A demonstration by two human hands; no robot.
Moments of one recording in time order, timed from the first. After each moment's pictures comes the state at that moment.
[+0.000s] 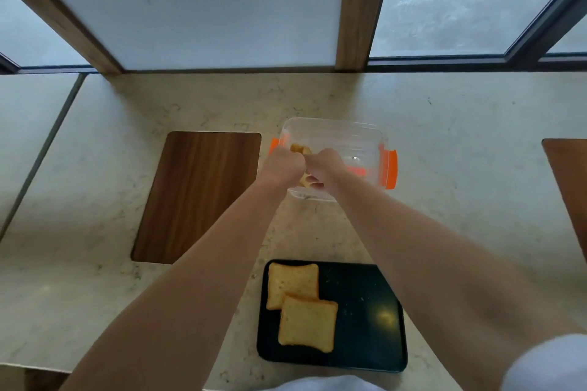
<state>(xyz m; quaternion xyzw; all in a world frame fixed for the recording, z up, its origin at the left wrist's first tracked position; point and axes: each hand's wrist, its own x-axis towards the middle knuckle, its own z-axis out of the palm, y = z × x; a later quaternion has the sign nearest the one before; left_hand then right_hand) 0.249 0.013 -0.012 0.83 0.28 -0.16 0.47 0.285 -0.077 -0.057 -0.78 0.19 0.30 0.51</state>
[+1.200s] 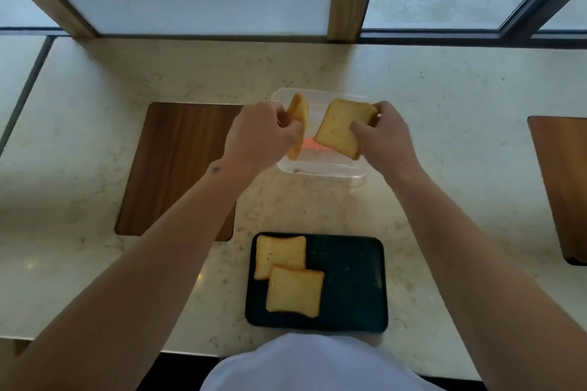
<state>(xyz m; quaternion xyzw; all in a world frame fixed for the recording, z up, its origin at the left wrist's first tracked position) 0.220 0.025 0.029 0.96 0.07 -0.01 0.28 0.251 -0.178 0.007 -0.87 0.08 0.08 0.48</state>
